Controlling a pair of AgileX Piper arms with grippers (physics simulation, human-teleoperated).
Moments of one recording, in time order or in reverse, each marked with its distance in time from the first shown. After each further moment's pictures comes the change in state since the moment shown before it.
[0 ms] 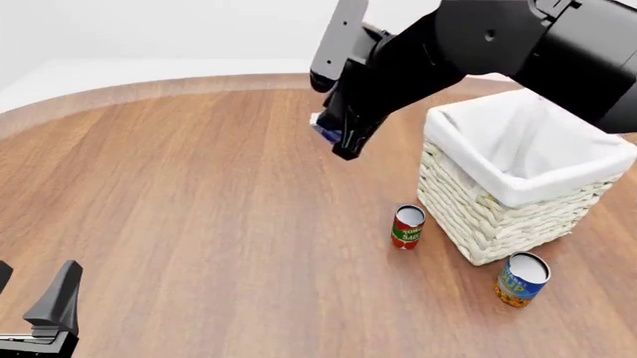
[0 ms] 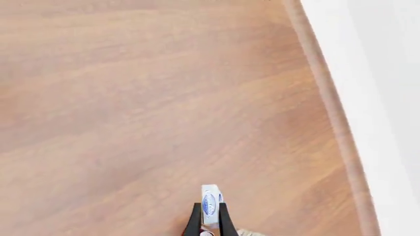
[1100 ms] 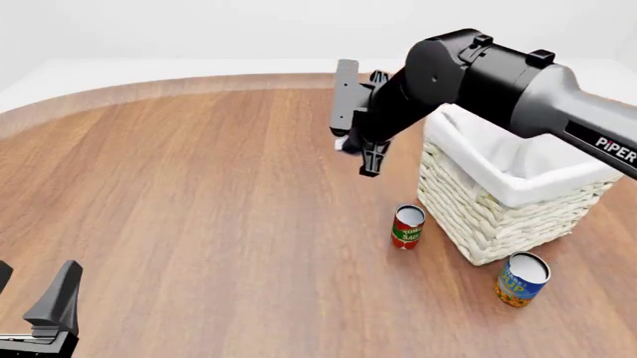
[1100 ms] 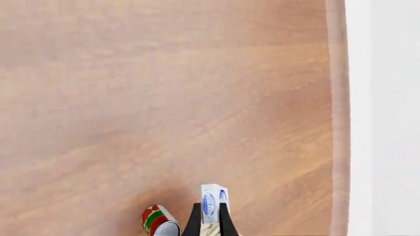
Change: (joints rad) left arm 0.000 0.000 0.000 0.000 0.000; right arm -0.148 0.169 0.051 -0.082 -0.318
